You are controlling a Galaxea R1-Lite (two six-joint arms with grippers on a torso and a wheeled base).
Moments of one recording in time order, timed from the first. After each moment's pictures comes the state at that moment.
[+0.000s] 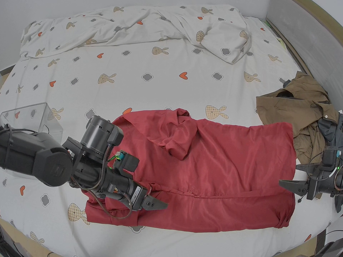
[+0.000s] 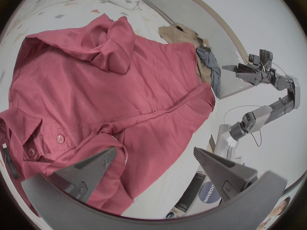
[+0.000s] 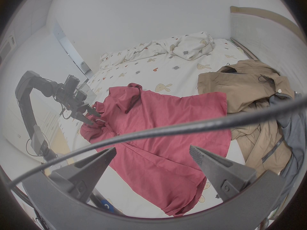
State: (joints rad) left arm -0.55 1.80 -0.99 0.12 -0.36 0.03; right arm 0.18 1.15 -0.45 -0.16 0.31 -0.03
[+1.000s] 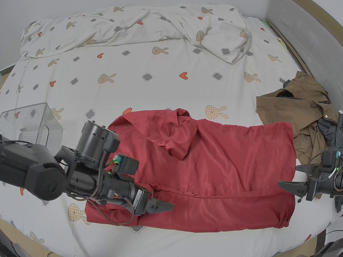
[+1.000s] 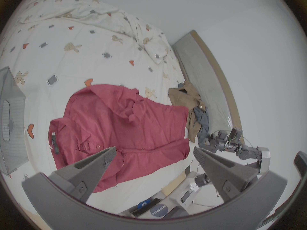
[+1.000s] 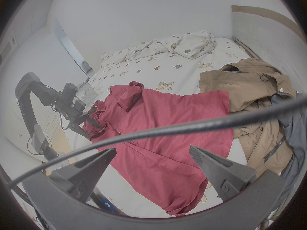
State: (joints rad) left arm -0.59 1.74 -0.88 -0.04 -0.39 -0.07; right arm 0.19 1.15 -0.45 -0.16 0.31 -0.03
